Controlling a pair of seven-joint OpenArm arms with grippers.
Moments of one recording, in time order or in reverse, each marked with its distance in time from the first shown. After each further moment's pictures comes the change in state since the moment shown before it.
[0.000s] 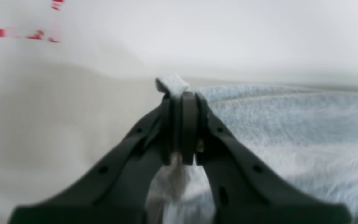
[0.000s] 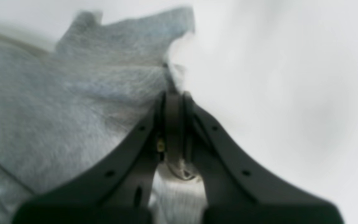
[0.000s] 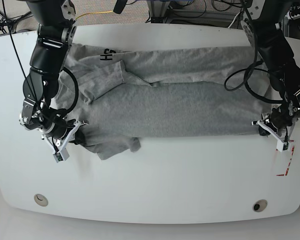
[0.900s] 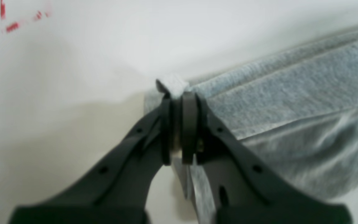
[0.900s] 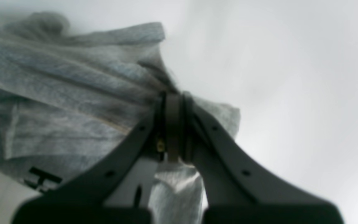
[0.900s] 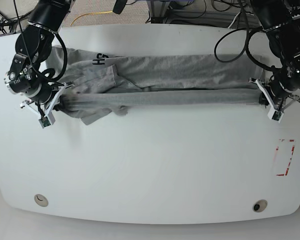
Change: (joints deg) left arm 20.4 0.0 0.0 25.7 -1.3 -11.6 7.7; right arm -20.2 -0.5 9.7 31.1 1.1 0.1 -15.8
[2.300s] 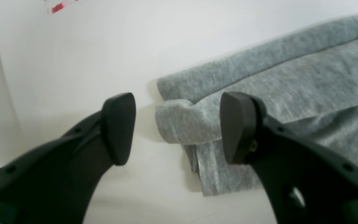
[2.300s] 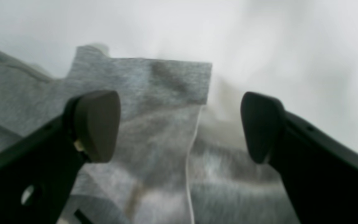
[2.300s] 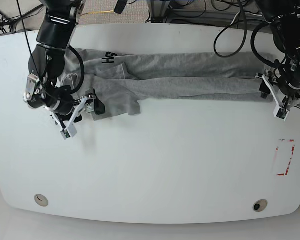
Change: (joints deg) left arm 3.0 -1.7 -0.3 10.7 1.4 0.4 5.7; right arm 9.6 -2.4 -8.1 -20.9 10.2 -0.6 3.2
